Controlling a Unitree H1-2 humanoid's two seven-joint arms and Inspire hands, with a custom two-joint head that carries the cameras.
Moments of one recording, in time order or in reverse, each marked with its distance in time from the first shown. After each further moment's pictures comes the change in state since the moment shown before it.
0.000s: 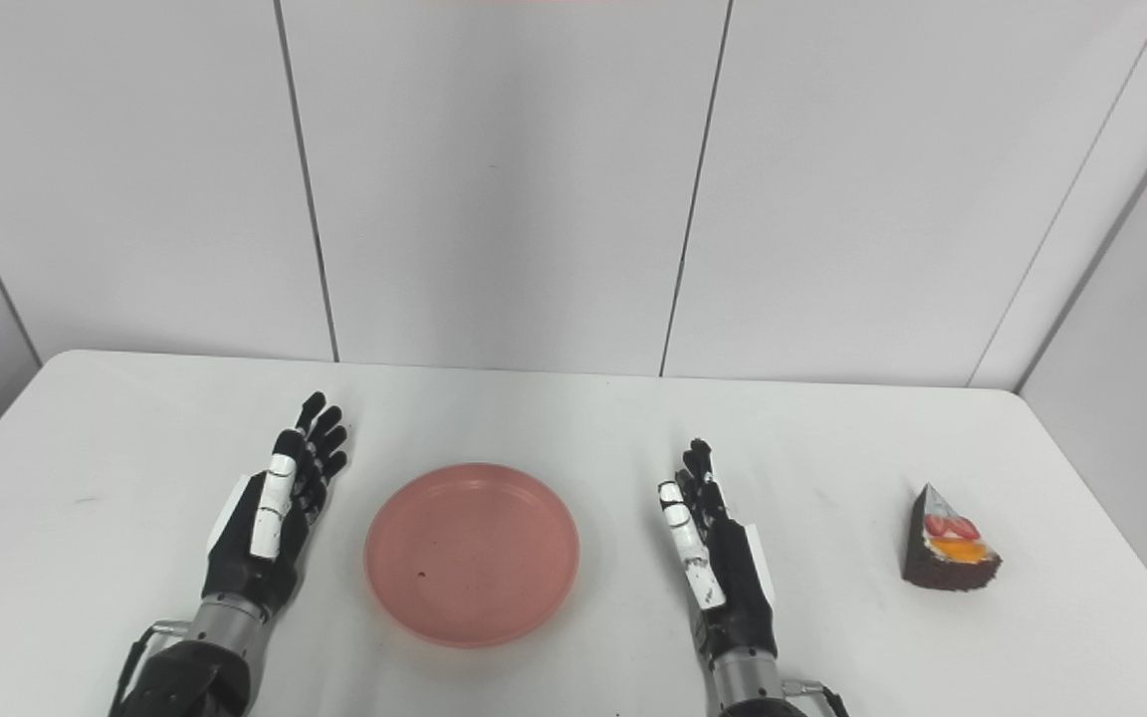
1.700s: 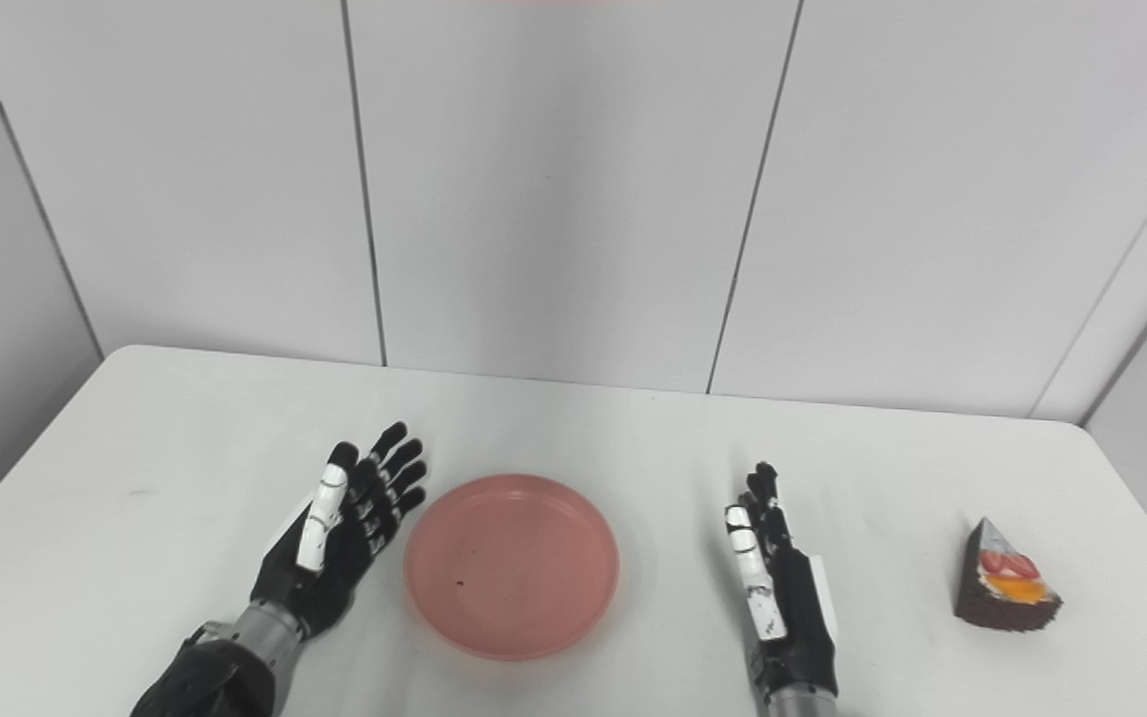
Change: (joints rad) left arm 0.027 0.057 -0.001 -0.085 -0.162 0.216 -0.164; right arm 0.014 -0.007 -0.011 -0.029 0.007 0.000 0.001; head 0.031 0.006
